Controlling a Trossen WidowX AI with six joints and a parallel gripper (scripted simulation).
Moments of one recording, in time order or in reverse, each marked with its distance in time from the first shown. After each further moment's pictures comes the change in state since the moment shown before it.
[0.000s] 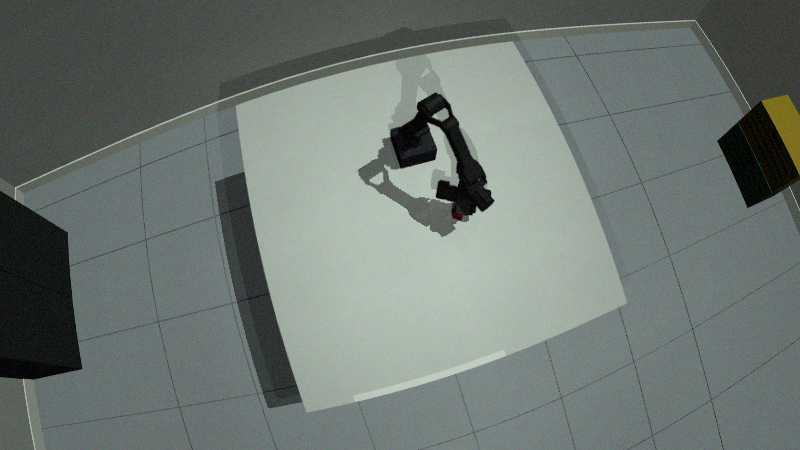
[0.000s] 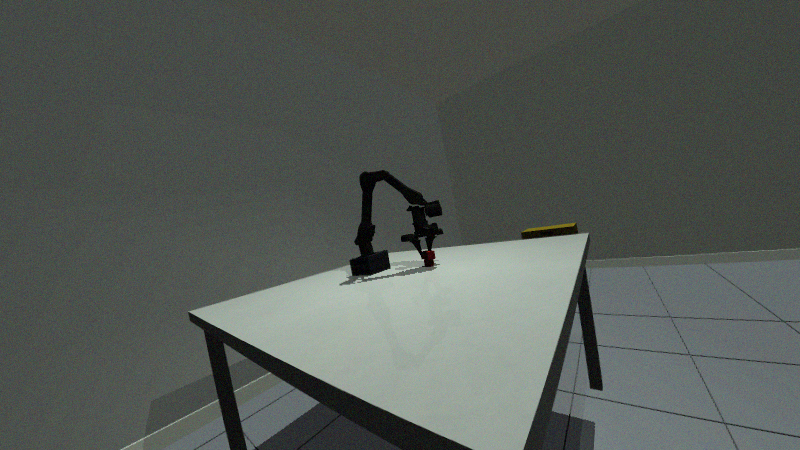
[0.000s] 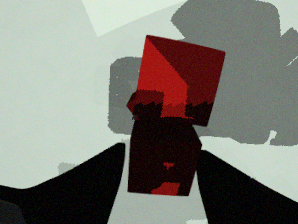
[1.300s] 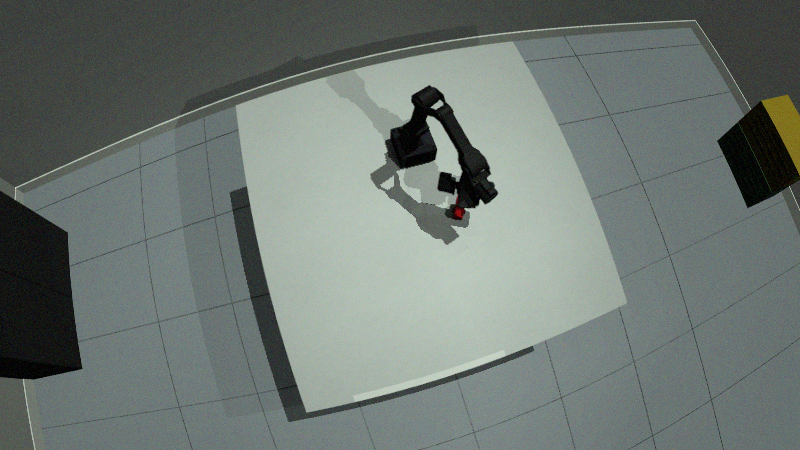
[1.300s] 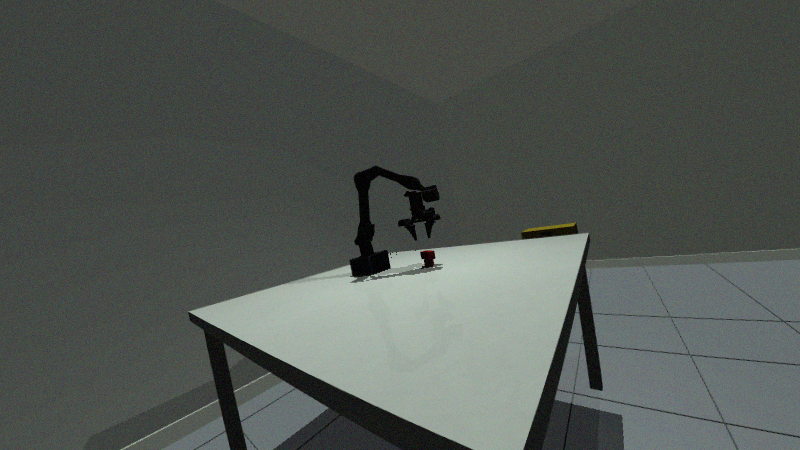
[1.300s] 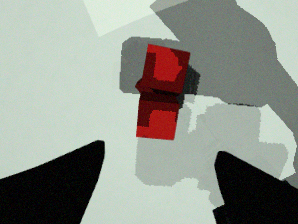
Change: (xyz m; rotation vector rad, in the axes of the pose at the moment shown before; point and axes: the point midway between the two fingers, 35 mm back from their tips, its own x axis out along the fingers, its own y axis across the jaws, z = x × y) arm -0.067 -0.001 0.000 -0.003 0.002 -0.001
